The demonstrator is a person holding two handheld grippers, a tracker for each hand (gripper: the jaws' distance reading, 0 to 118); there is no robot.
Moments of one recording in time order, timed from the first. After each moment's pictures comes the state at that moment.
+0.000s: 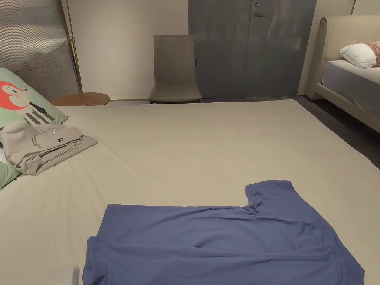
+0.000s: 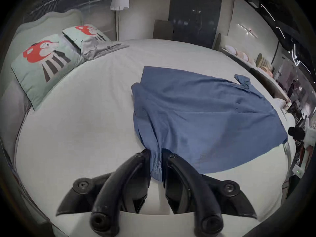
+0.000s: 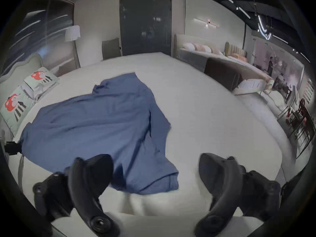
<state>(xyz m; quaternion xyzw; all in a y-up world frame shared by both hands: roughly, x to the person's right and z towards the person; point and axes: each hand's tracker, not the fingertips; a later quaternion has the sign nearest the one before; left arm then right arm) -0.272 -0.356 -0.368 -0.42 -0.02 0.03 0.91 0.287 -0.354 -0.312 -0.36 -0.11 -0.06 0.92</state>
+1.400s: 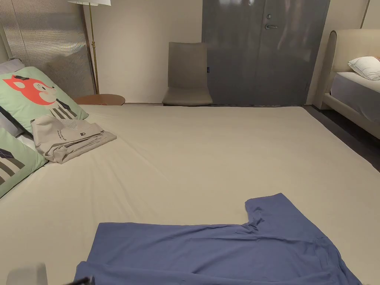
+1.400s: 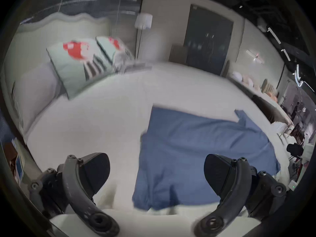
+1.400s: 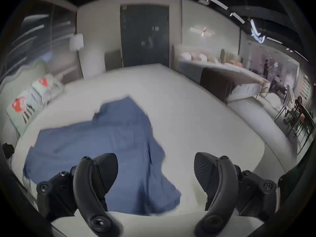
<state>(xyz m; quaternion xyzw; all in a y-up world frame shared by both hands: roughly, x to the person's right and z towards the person) -0.313 -0.292 -0.238 -0.30 0.03 0.09 0.95 0.247 -0.291 -0.213 -0.27 -0.12 -0.06 0.95</state>
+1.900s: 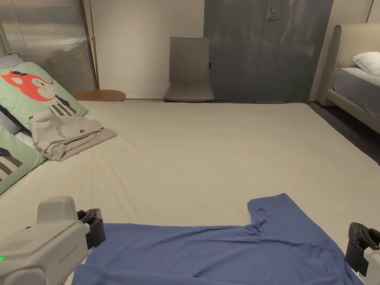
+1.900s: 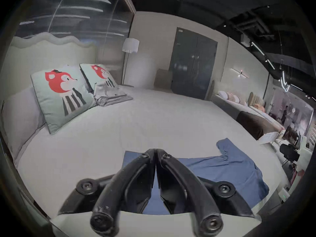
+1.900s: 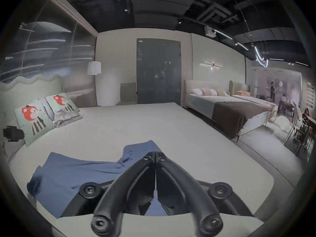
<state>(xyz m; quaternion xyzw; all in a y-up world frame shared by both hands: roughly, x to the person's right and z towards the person) -0.281 -0.242 -0.312 -0.22 -0.02 0.09 0.97 0.193 -0.251 -0.259 -0.14 -0.07 -0.02 0.99</state>
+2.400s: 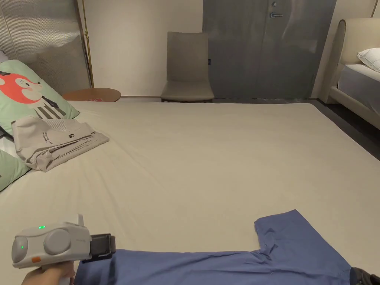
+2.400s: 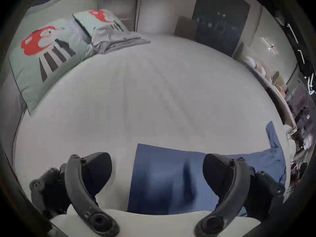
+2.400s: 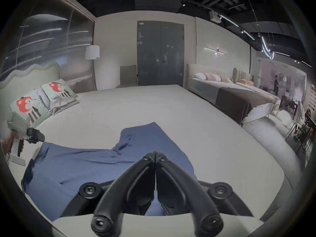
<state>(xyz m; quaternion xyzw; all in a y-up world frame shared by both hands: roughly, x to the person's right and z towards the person) -0.323 -0.354 -0.510 -0.45 0.05 0.10 0.88 0.192 -0.299 -0.321 -0.22 -0.07 -0.02 0.97</state>
